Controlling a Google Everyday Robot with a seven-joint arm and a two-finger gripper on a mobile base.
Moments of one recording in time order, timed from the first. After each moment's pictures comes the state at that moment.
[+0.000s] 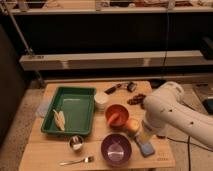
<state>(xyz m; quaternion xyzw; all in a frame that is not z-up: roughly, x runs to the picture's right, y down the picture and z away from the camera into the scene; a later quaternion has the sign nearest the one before) 0.203 0.204 0.643 -0.17 -0.29 -0.87 0.37</state>
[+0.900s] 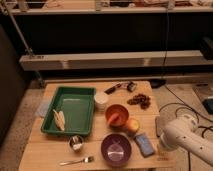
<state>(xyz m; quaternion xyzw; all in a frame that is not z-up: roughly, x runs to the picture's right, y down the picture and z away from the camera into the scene) 0.311 0.311 0.759 -0.19 -0.25 -0.79 0.53</state>
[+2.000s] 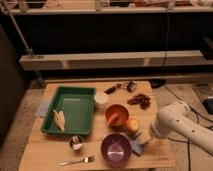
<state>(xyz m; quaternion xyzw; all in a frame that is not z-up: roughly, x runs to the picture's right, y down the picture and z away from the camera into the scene) 0.245 0.264 0.766 -0.16 -0.29 -0.74 0.59</state>
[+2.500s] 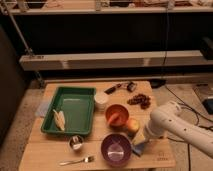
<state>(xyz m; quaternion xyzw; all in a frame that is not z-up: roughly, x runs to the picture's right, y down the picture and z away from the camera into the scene) 0.220 0.265 0.776 -0.17 -0.30 -0.74 0.58</state>
